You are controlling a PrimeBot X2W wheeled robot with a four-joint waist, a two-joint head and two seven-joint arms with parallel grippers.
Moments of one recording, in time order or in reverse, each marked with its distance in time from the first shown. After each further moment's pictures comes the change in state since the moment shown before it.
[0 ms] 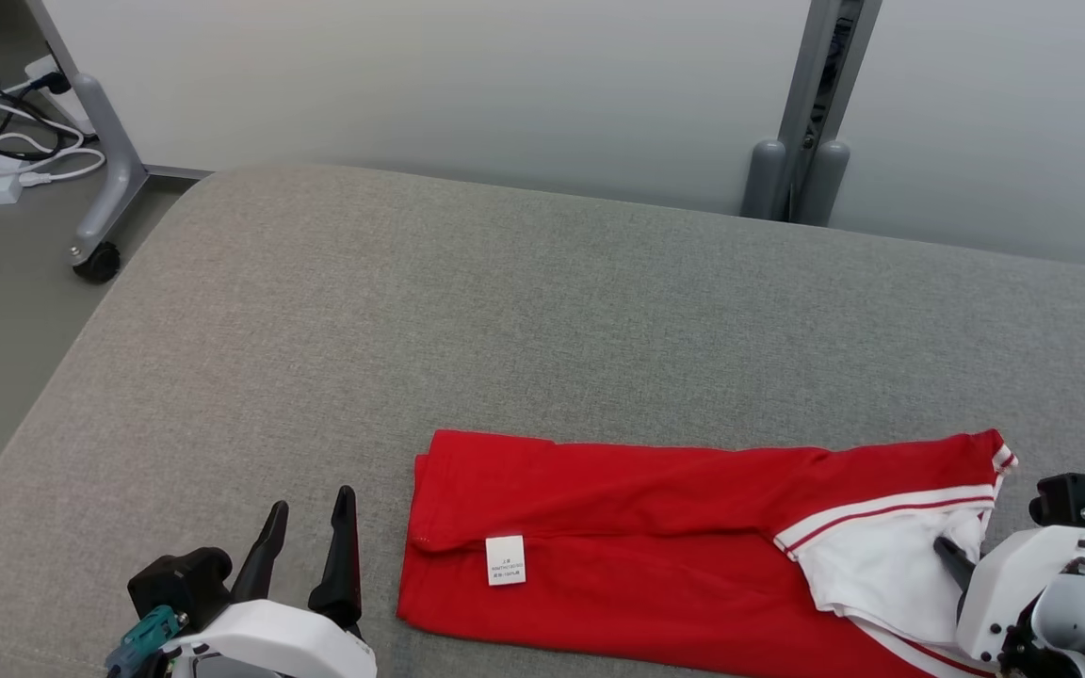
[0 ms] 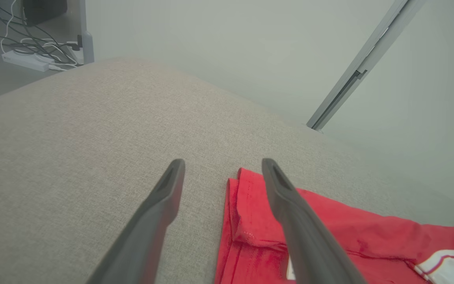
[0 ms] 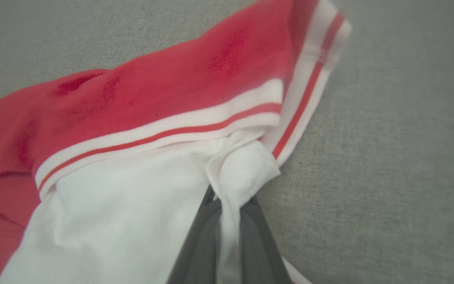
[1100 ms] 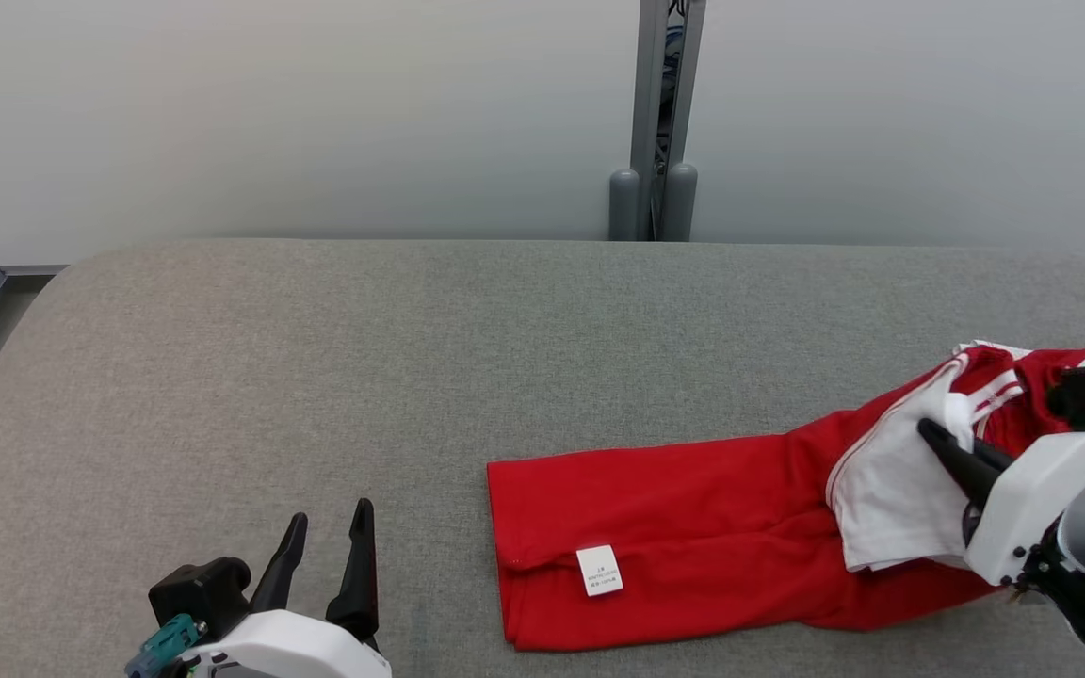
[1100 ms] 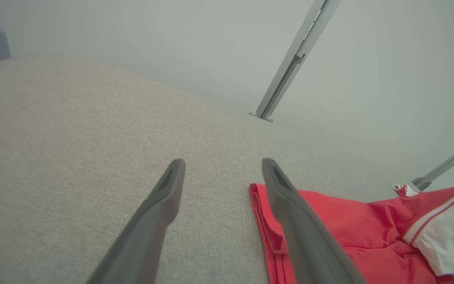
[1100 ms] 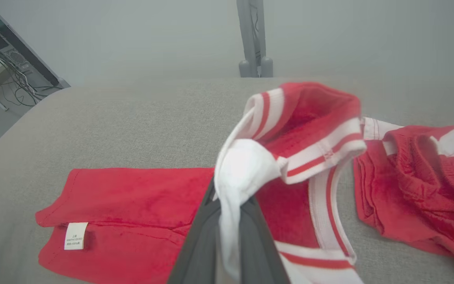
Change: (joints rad) left arm 0.004 -0.014 -0.025 0.016 -0.009 -0.007 -0.006; right arm 0.031 -0.098 -0.017 -0.465 0.076 0.000 0.150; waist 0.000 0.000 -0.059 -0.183
